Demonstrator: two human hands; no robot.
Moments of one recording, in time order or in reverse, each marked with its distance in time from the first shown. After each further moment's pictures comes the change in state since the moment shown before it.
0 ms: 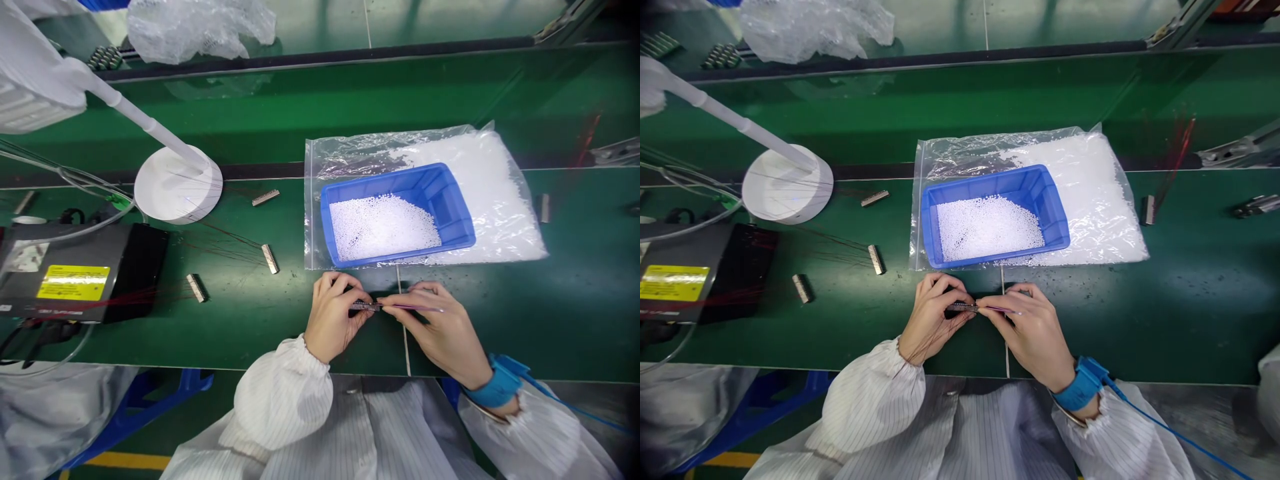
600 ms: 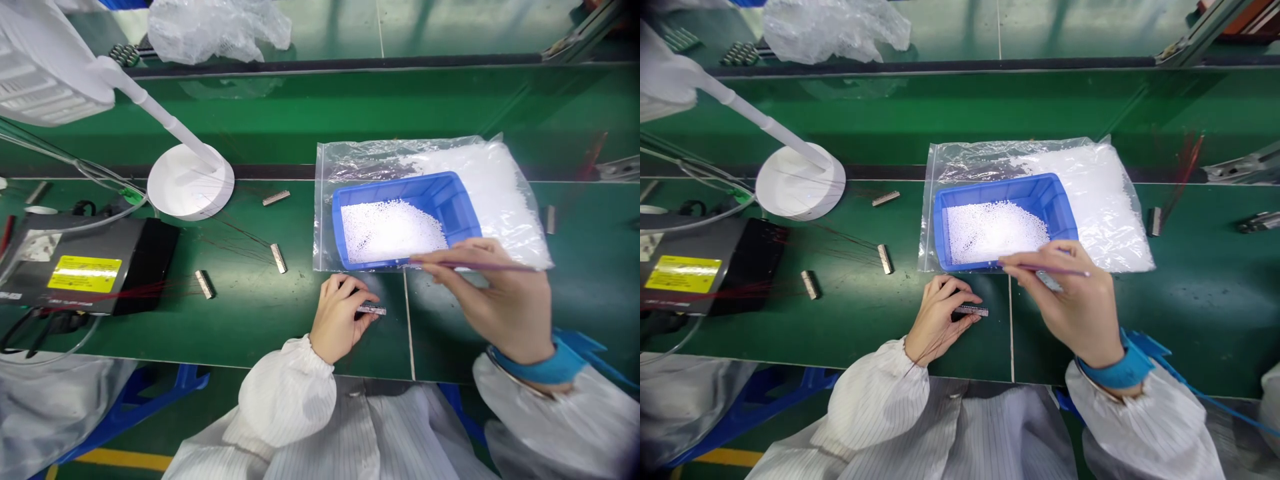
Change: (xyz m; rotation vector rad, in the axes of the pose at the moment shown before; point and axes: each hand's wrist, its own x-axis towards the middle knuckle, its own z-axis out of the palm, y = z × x) left_hand -0.004 -0.006 0.002 -0.012 0.034 0.050; right_hand 0.048 -0.002 -0.042 -0.116 0.189 -0.020
